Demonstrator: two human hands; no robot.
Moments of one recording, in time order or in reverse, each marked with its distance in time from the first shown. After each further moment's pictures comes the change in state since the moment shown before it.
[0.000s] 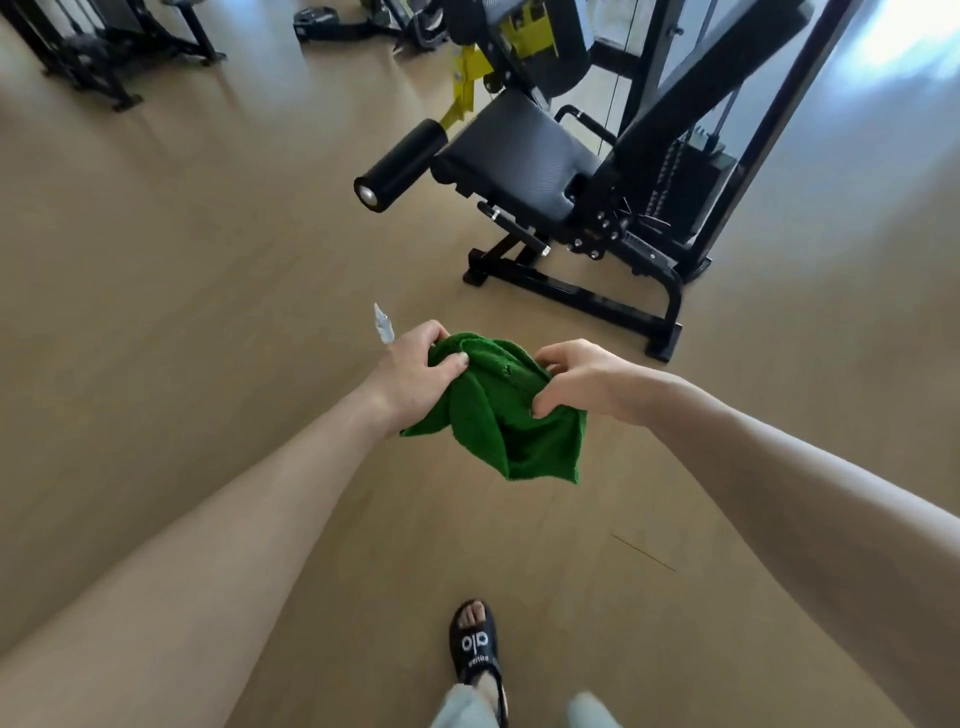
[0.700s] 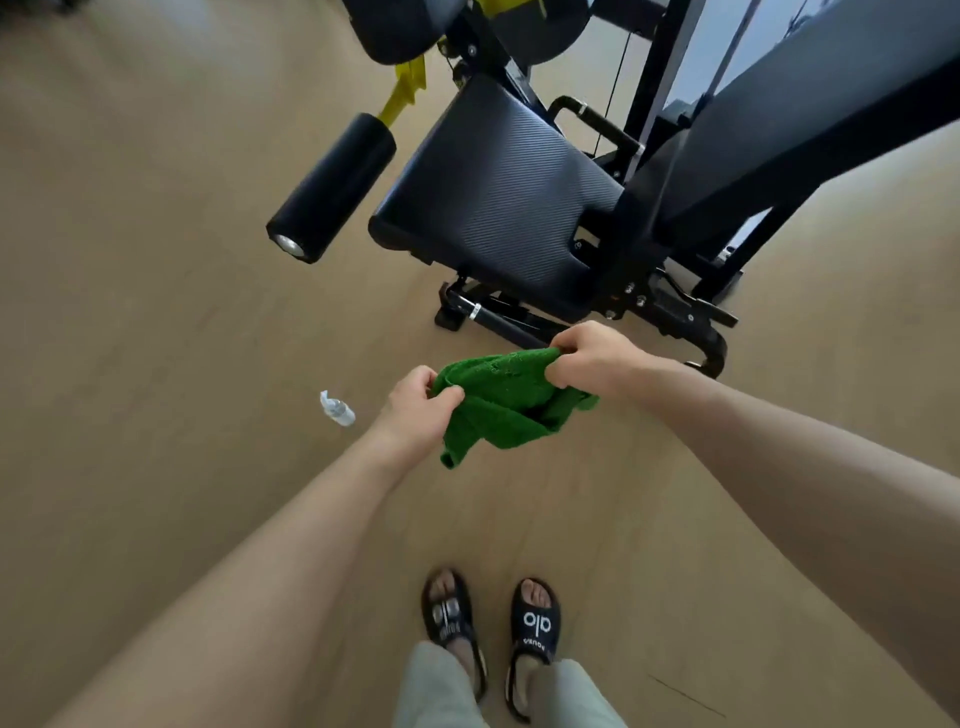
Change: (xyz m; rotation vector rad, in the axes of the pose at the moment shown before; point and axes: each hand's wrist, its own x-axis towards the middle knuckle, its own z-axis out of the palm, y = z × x) left_hand 0.518 -0.006 -0.009 -0.205 -0.100 -0.358; right_hand 0.453 -0.027 -0.265 -0.140 0.147 0.160
